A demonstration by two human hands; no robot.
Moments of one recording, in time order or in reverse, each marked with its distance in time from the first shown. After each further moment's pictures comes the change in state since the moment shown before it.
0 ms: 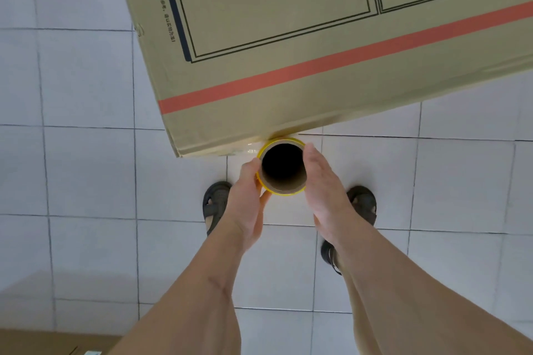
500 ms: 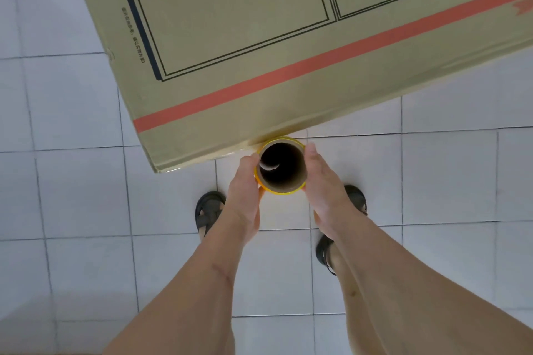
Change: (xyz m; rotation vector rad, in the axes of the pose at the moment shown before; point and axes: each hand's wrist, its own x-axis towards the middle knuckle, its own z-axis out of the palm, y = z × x) left_hand 0.005 0.006 0.041 0.169 0.012 0.052; right_hand 0.007 -0.003 -0.036 0.053 0.010 0.023
